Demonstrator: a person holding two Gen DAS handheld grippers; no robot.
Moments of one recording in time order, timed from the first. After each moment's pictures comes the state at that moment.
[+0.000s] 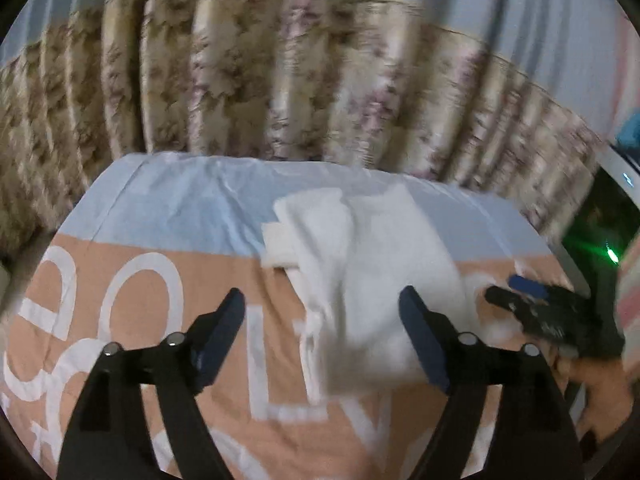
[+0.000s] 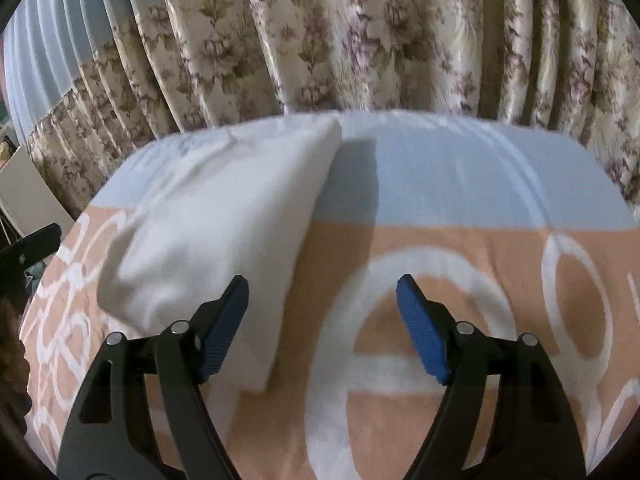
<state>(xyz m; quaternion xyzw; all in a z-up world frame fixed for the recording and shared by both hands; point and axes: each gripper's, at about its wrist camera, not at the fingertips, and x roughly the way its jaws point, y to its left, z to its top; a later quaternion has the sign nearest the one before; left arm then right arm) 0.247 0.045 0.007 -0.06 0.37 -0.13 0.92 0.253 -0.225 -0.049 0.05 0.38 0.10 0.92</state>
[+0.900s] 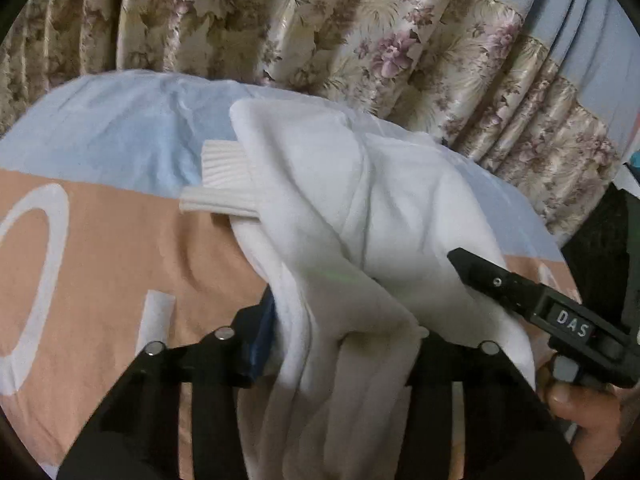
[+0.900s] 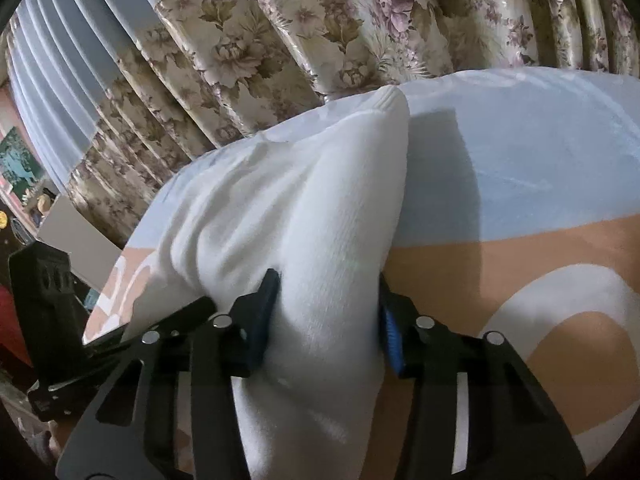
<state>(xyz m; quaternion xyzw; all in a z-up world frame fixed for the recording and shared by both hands) 0.301 0.013 -0.087 -0.10 0.42 -0.15 0.89 0.308 -0.201 -0.104 0.18 0.40 0.19 0.88</state>
